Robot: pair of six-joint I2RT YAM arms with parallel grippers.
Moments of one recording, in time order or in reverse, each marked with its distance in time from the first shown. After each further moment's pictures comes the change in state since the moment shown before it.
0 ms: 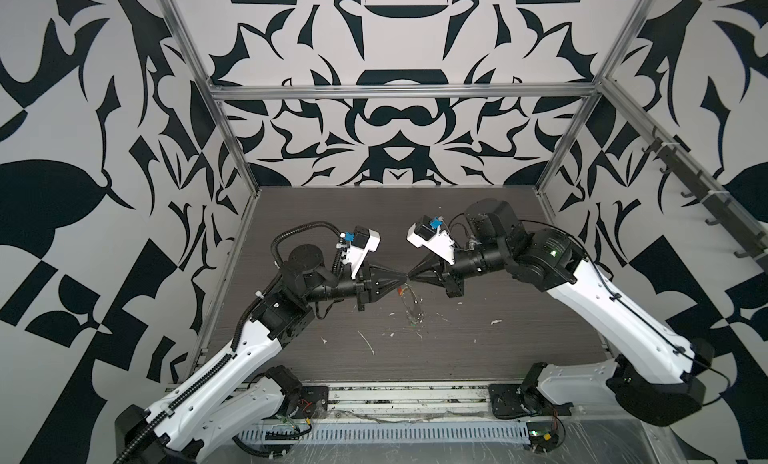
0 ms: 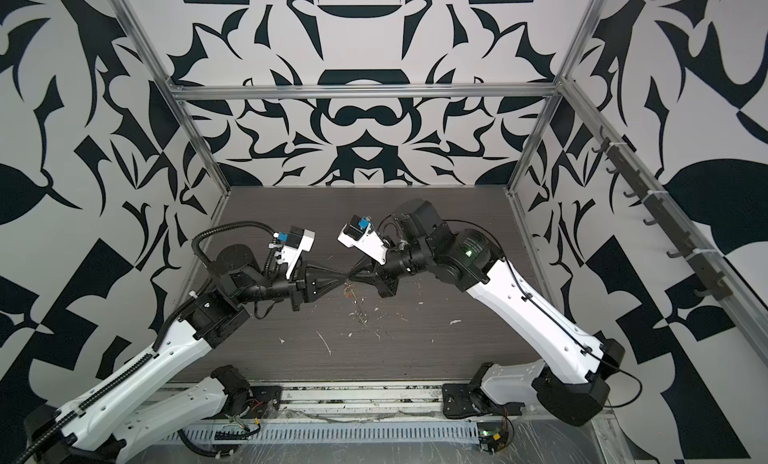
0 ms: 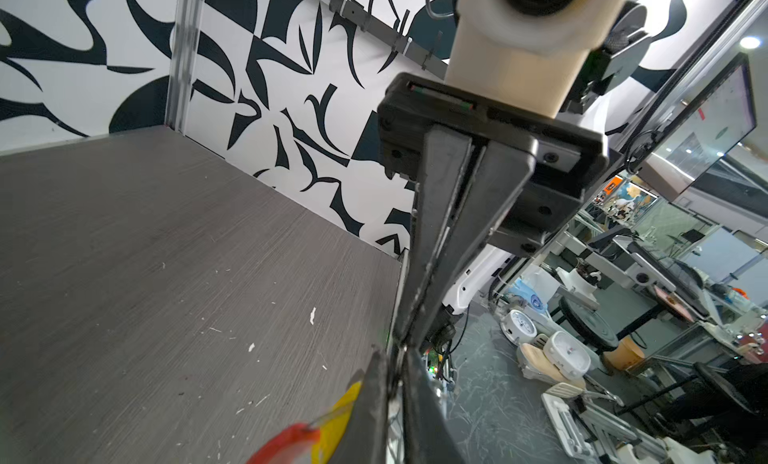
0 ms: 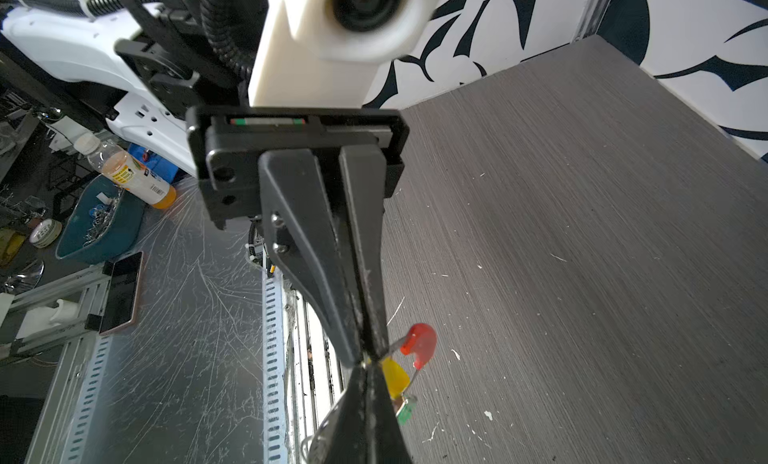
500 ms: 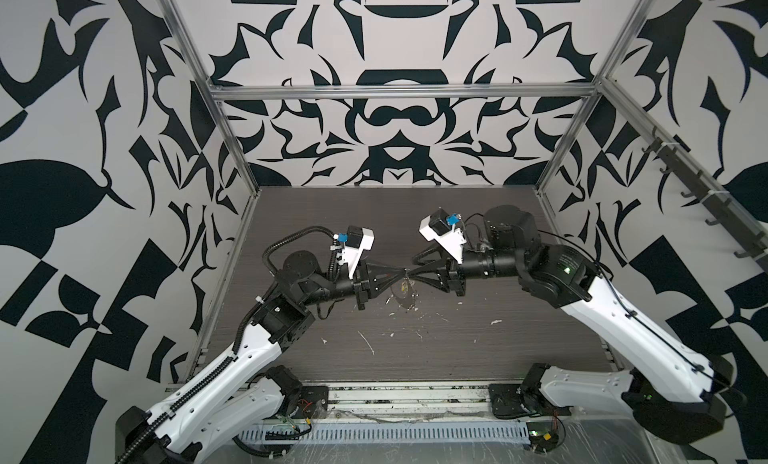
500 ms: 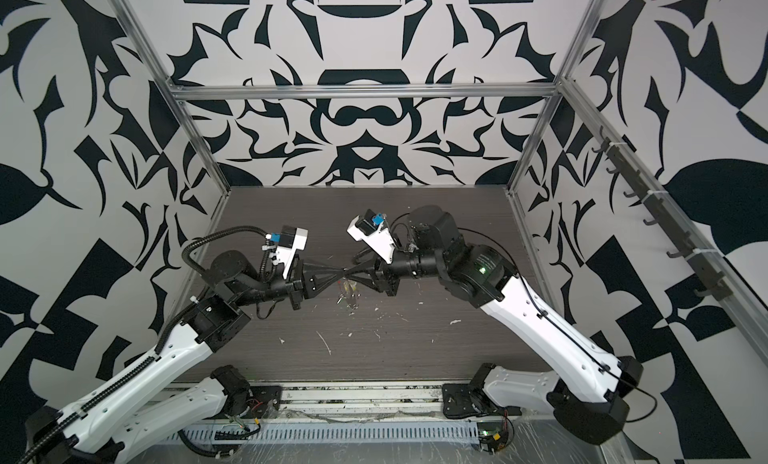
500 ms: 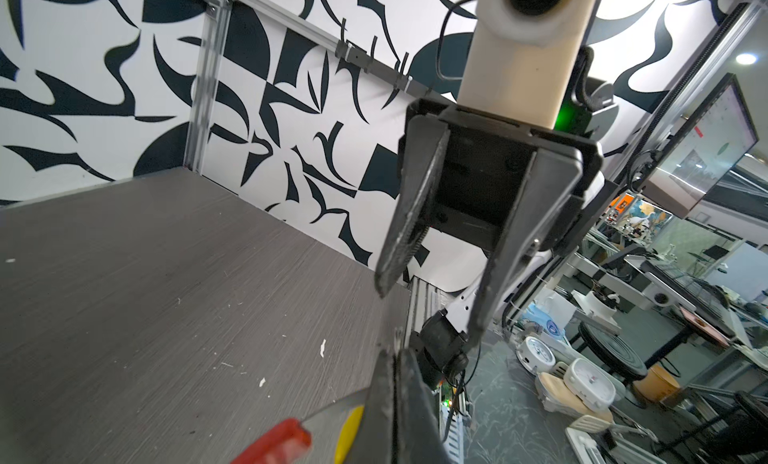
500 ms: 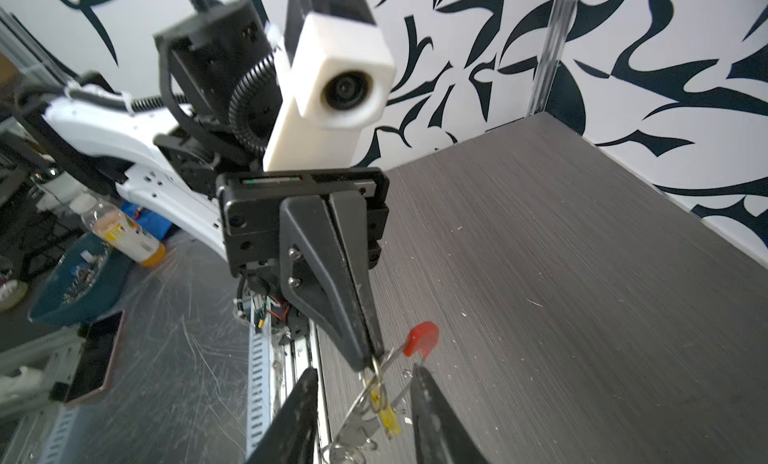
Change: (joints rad) left arm 0.000 -0.031 -0.068 0.175 -0.077 -0.039; right arm 0.002 -0.154 -0.189 0.307 0.038 0.144
